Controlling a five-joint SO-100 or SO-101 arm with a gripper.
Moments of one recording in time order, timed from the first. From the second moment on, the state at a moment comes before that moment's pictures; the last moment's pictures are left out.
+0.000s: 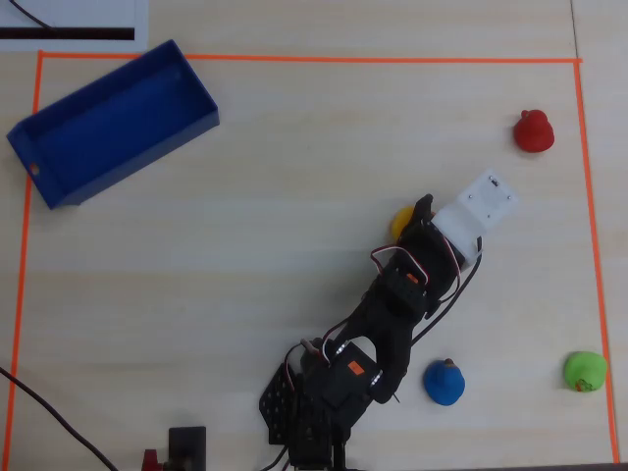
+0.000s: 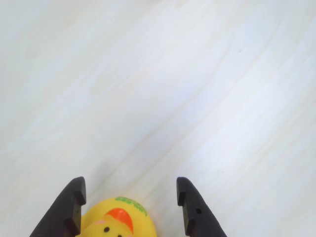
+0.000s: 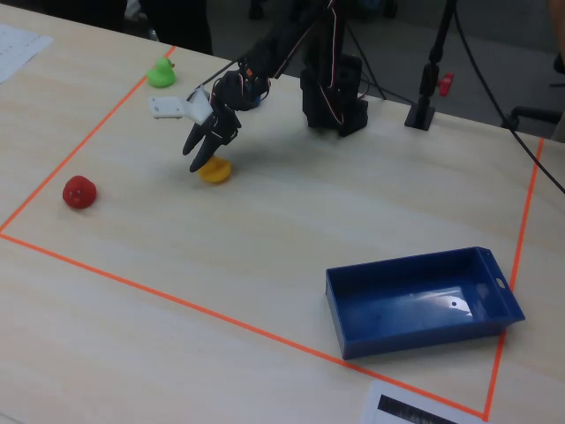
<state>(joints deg) 45.7 102.9 147.0 -7.6 -81.2</state>
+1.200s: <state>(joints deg) 24.2 138.1 135.0 48.8 -75.8</state>
